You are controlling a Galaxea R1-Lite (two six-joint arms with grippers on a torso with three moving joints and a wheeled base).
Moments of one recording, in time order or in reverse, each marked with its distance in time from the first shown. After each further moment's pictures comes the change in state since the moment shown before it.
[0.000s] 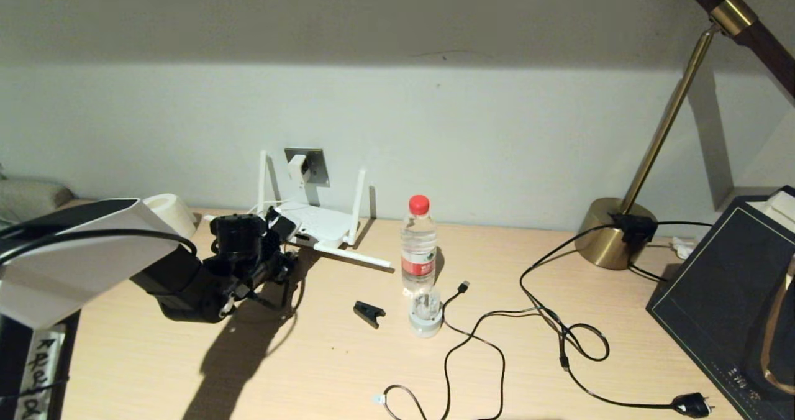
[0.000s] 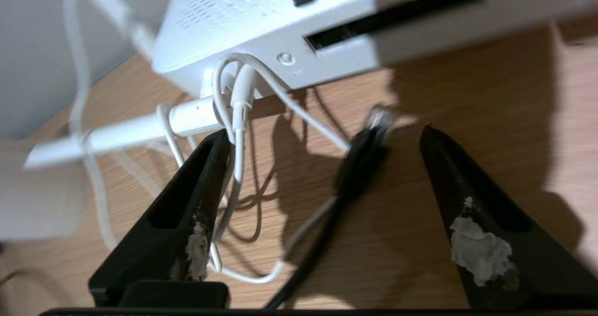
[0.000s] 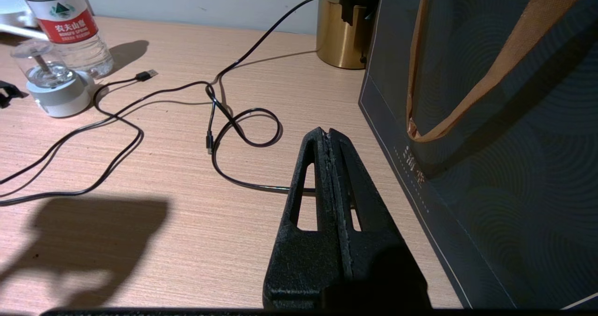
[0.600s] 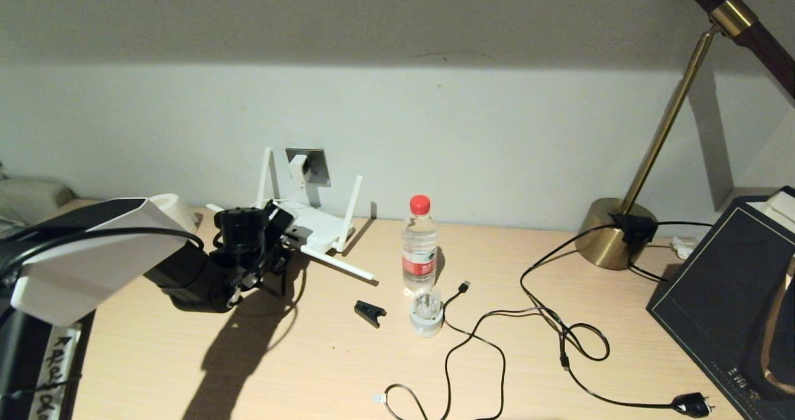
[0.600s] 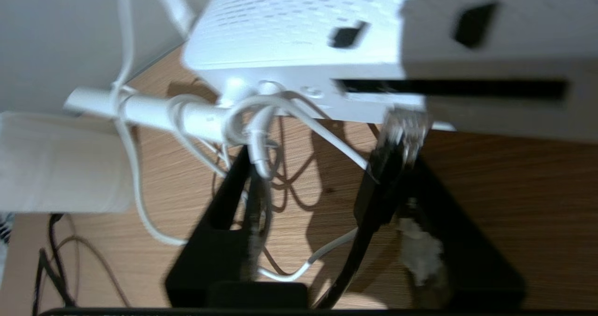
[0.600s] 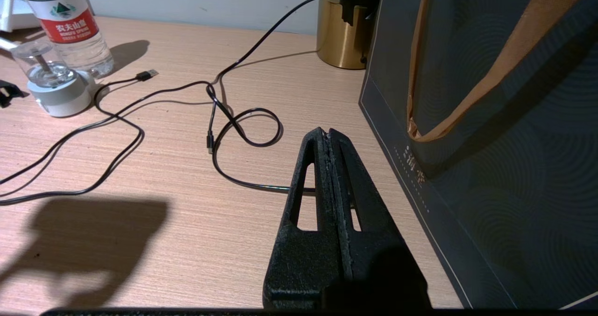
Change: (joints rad) left arm 0.002 0.047 -0.108 0.004 0.140 0.018; right arm 0.000 0.000 0.000 0.000 0.000 0.000
